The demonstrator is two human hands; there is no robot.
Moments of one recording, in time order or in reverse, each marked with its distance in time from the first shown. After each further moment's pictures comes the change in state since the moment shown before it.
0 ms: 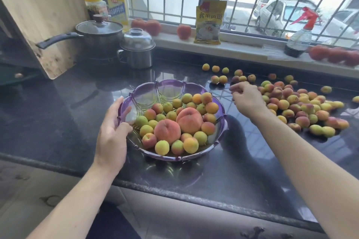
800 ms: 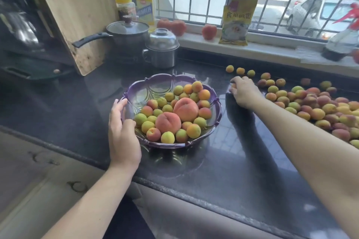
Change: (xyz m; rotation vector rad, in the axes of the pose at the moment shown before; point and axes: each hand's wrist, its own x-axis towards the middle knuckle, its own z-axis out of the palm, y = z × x) left_hand 0.000 -0.005 -0.002 0.042 0.334 -0.015; right_hand 0.077 -0.008 0.066 -0.388 -0.171 -0.184
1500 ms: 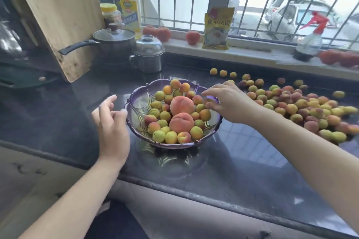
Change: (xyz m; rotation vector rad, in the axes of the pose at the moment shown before) left_hand 0.016 0.000 -0.002 -0.008 -0.067 0.091; right_hand -0.107 -0.053 -0.070 -0.097 -0.113 -0.332
